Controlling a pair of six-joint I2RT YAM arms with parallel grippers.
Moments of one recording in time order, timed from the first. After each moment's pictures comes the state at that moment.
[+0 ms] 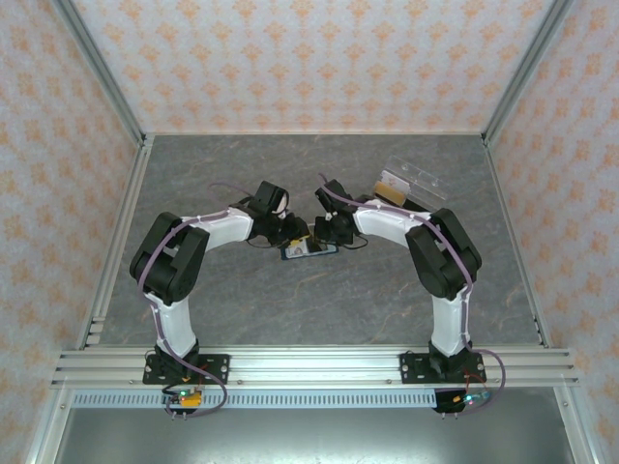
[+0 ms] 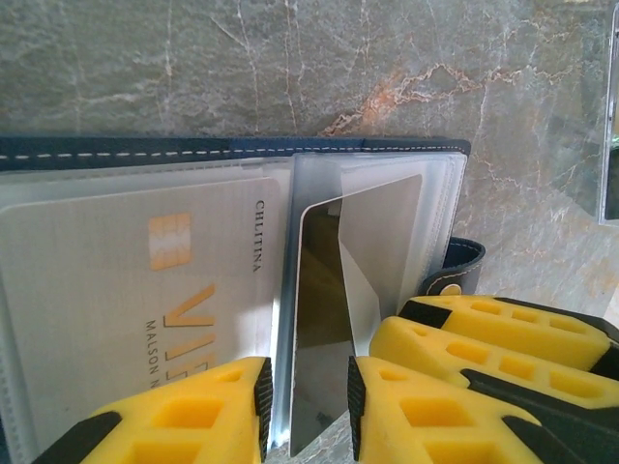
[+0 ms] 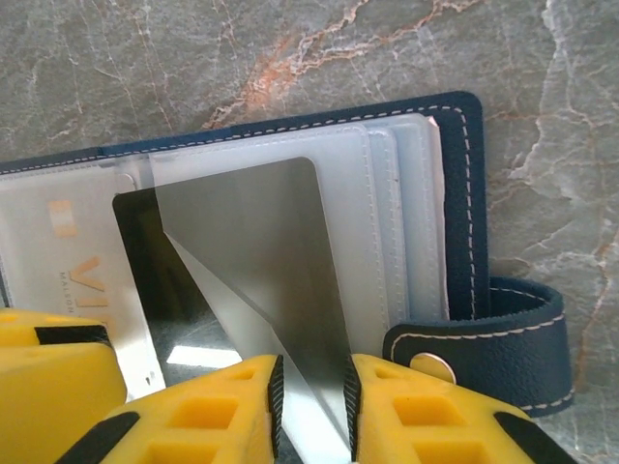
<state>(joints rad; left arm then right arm) -0.42 1.88 1.10 -0.23 0.45 -0.91 0.63 1.96 1.31 -0.52 -0.13 0.63</state>
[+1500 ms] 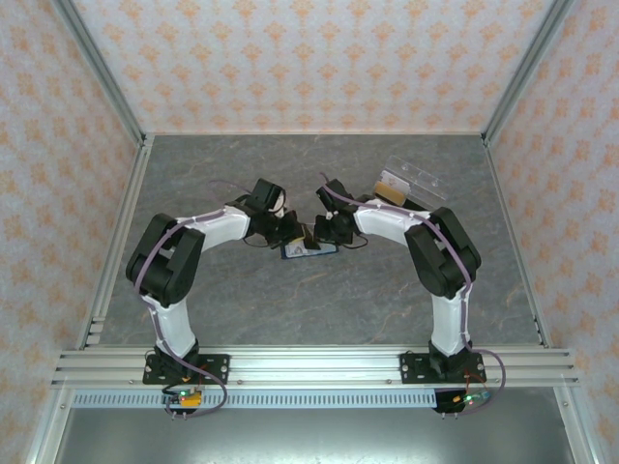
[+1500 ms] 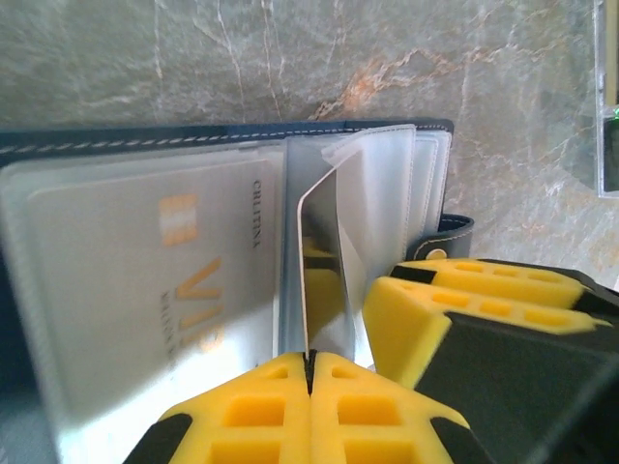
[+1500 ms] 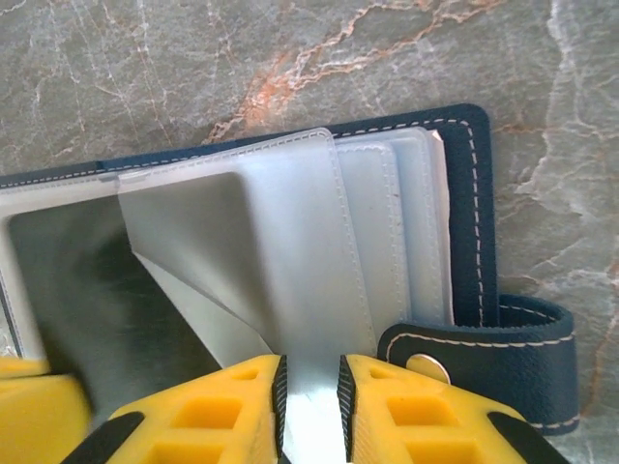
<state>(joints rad) -0.40 1.84 1.10 -0.28 0.47 -0.82 0.61 1.96 1.30 -0.48 -0.15 0.66</state>
